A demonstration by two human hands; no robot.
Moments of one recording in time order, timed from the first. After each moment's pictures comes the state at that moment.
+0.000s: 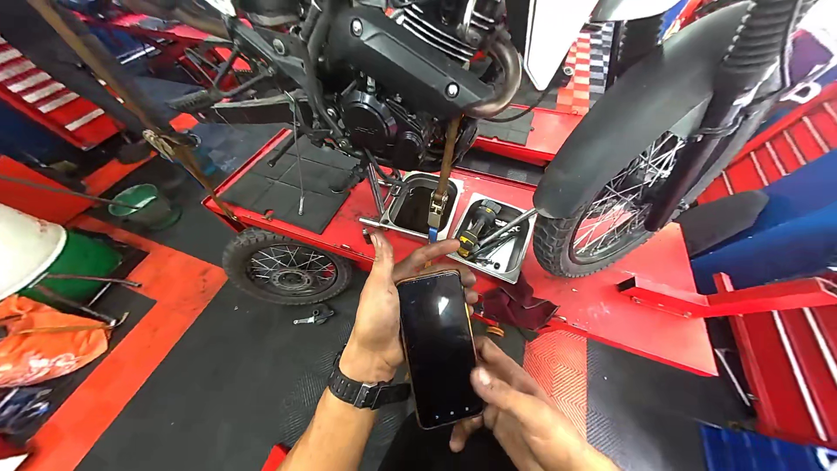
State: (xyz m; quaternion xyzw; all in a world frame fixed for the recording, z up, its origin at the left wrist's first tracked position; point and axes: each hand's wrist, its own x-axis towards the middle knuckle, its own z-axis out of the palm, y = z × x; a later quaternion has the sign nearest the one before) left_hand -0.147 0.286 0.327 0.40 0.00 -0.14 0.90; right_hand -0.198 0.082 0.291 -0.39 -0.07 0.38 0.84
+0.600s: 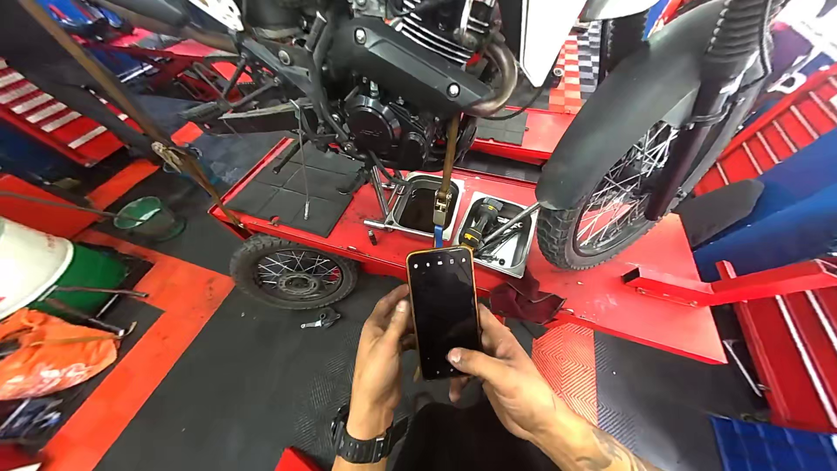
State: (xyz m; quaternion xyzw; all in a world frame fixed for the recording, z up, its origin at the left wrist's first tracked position) left_hand -0.212 0.305 0.263 0.54 0.17 0.06 0.82; right_hand -0.196 0.123 0.291 -0.49 -0.06 0.30 0.82
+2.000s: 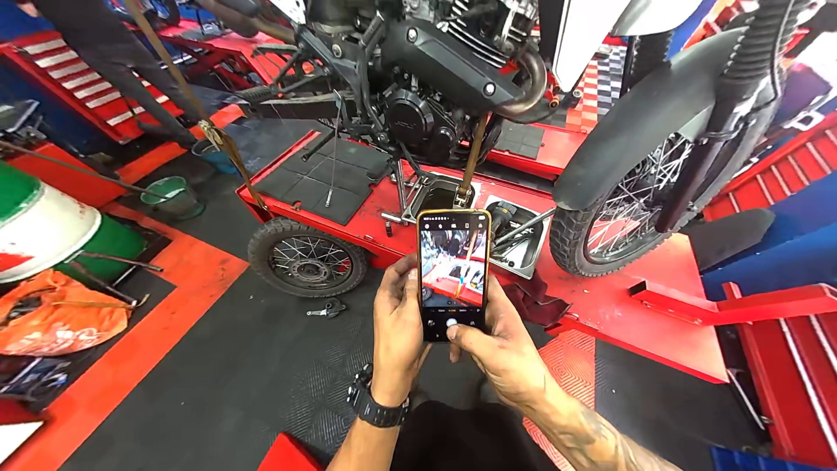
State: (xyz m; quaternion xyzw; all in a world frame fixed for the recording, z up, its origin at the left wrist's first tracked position) left_hand -0.235 0.299 0.293 0.61 0.14 0.19 0.76; right_hand -0.220 0.154 0.305 -0.59 -0.14 0.21 0.77
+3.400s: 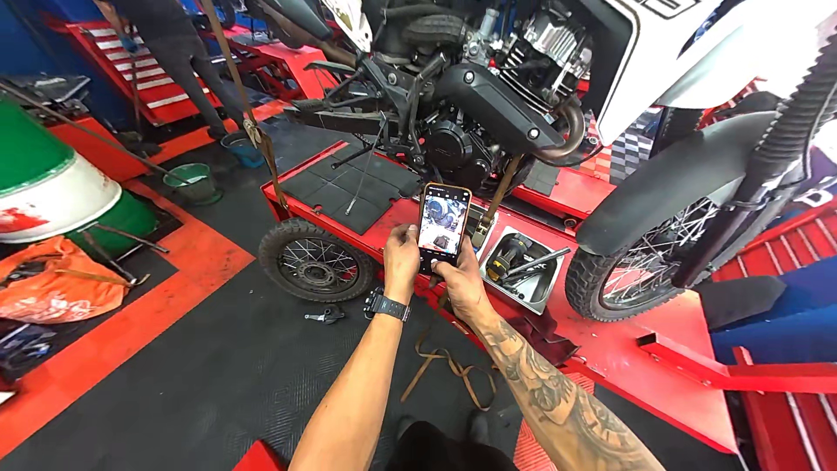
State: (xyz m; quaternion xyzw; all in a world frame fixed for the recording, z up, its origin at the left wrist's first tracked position) left_hand -0.093 0.395 0.250 0.68 0.25 0.22 0.66; right_hand -0.094 0.268 0.252 -0.58 -0.17 0.12 0.78
